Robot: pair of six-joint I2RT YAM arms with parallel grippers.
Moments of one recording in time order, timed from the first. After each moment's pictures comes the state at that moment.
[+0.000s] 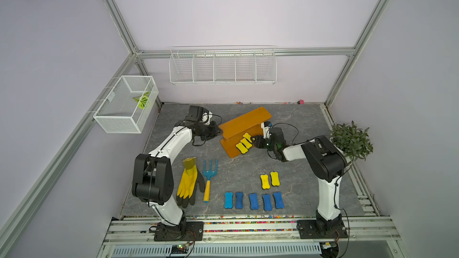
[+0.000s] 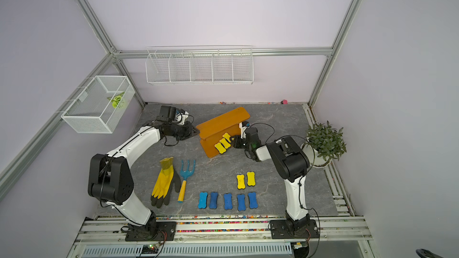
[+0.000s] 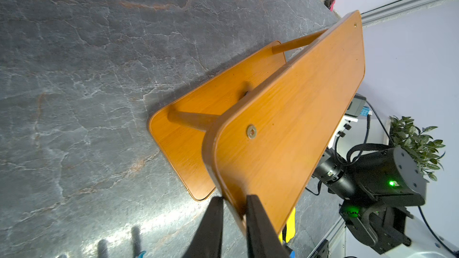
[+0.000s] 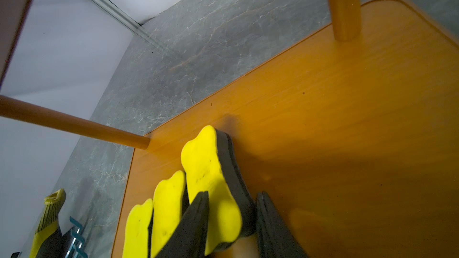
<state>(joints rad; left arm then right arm) -0.26 1.70 1.30 -0.53 0.54 -0.49 0.43 2.07 0.97 0.59 -0.32 0.55</state>
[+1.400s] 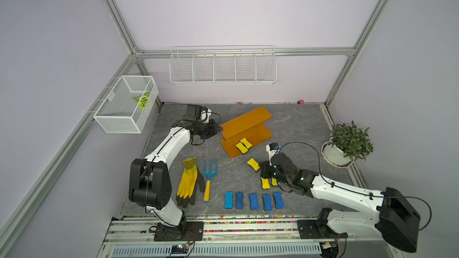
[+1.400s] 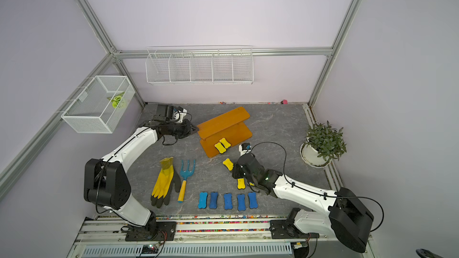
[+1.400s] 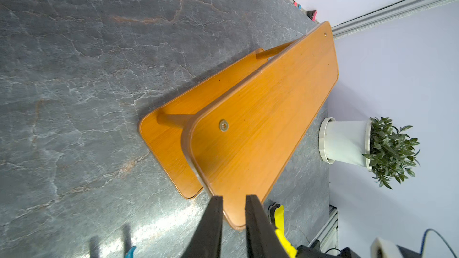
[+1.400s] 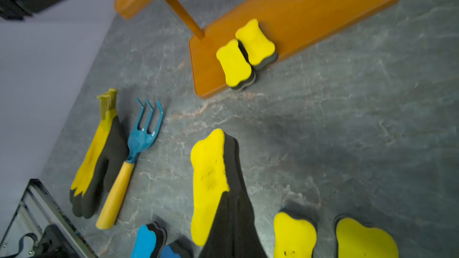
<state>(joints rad) -0.25 1.64 1.30 -0.52 0.56 -0.52 0.91 1.22 0.62 -0.12 0.17 0.72</state>
